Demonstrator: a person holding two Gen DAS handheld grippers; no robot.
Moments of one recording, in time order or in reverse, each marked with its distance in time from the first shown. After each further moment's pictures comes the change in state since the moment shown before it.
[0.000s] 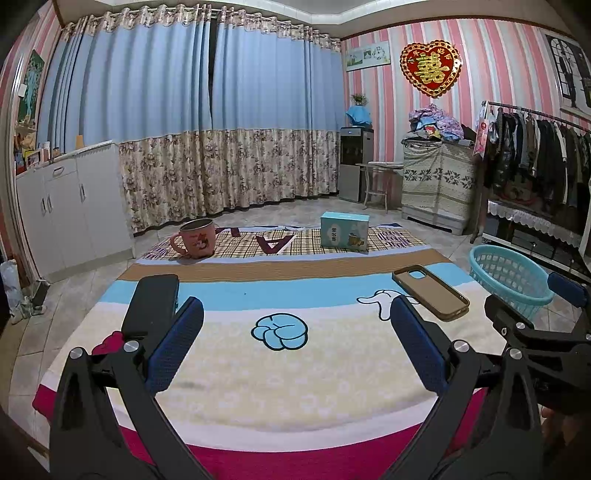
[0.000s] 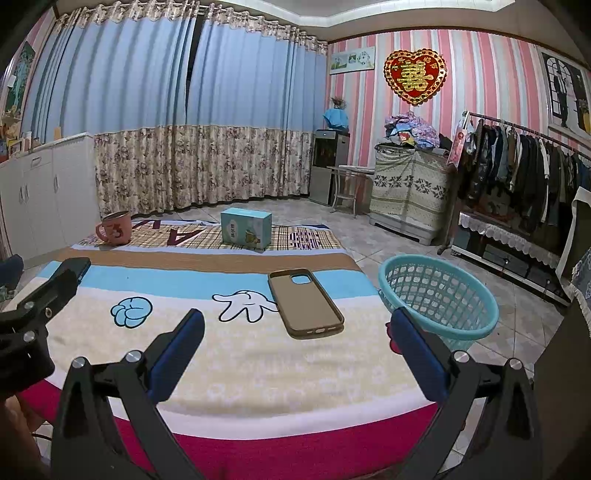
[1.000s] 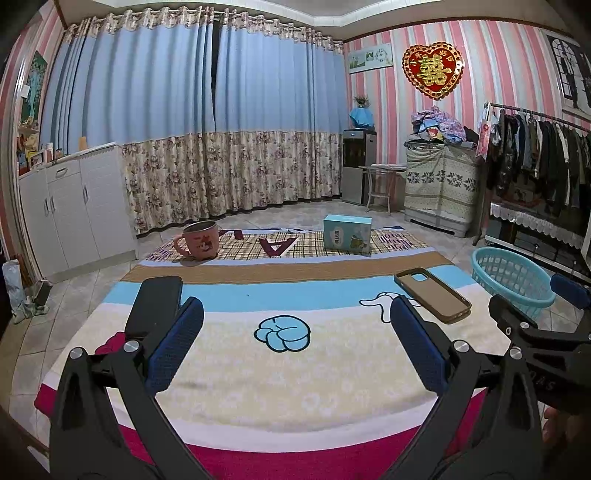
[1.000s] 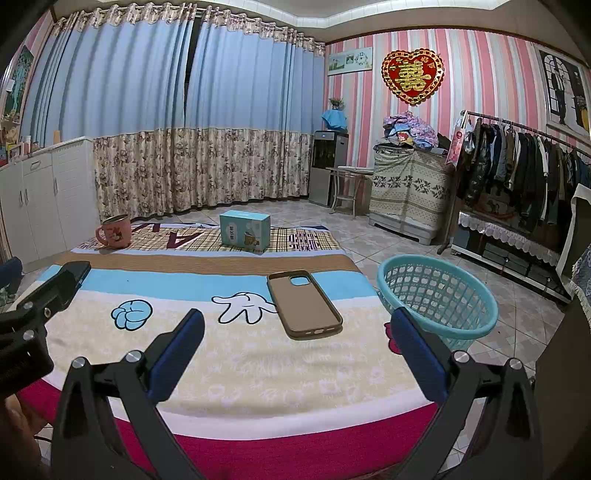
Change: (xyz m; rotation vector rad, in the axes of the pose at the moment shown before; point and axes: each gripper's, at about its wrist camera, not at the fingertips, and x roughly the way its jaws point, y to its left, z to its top) left arm 0.002 0.007 -0.001 -0.004 -0.009 0.010; right arm -0.001 0.000 0.000 0.004 -0.006 0.000
